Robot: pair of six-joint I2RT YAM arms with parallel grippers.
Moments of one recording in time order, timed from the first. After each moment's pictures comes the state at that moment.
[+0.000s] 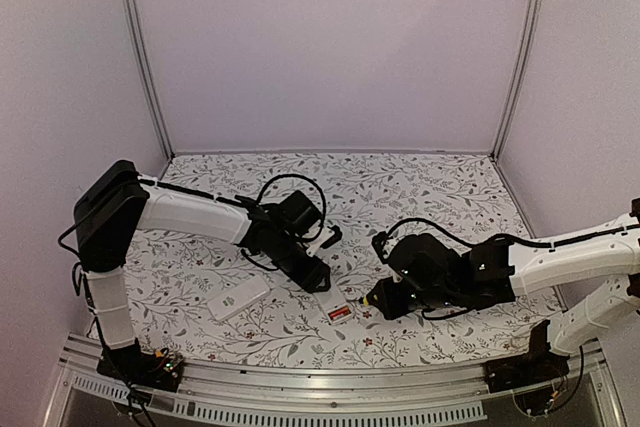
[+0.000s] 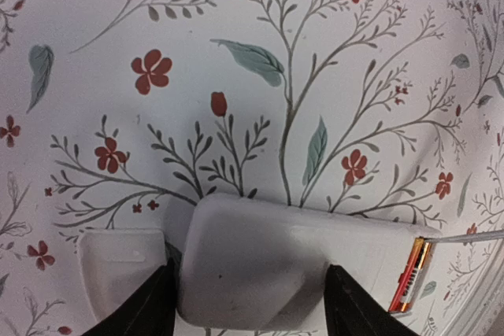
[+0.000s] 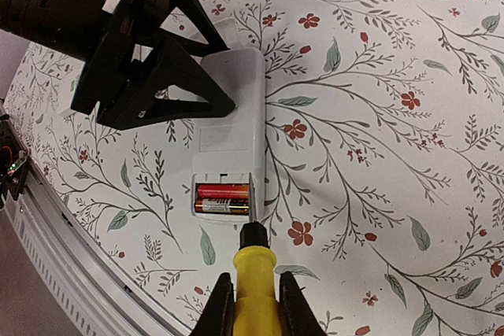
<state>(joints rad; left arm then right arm) -0.92 1.94 1.20 -0.39 0.19 -0.16 1.22 1.37 0.79 -0.29 0.22 0.74</state>
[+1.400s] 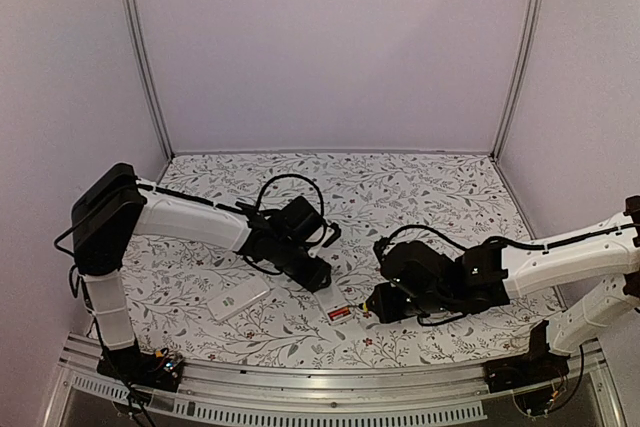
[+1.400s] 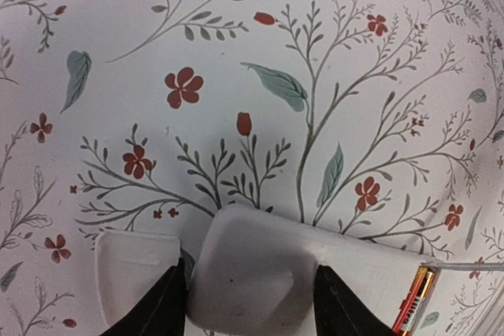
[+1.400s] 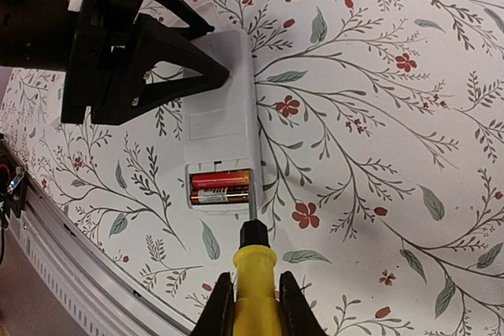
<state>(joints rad) -0.96 1.92 1.17 -0.34 0.06 -0.25 1.26 1.41 0.82 -0.34 0.22 0.88</state>
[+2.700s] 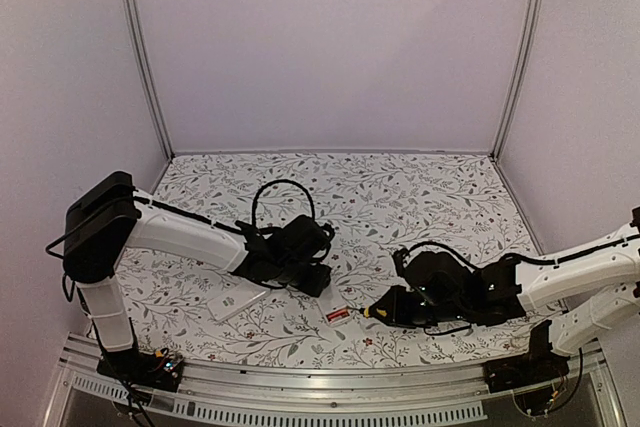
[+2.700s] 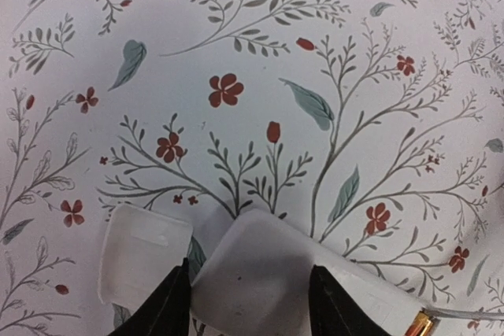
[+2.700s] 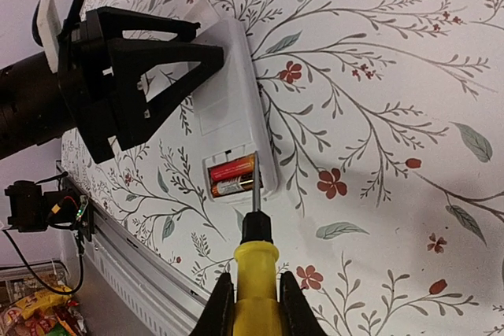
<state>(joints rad) -1.06 1.88 1.05 -0.20 -0.18 -0.46 1.24 1.31 0.61 -0.08 0.11 1.16</state>
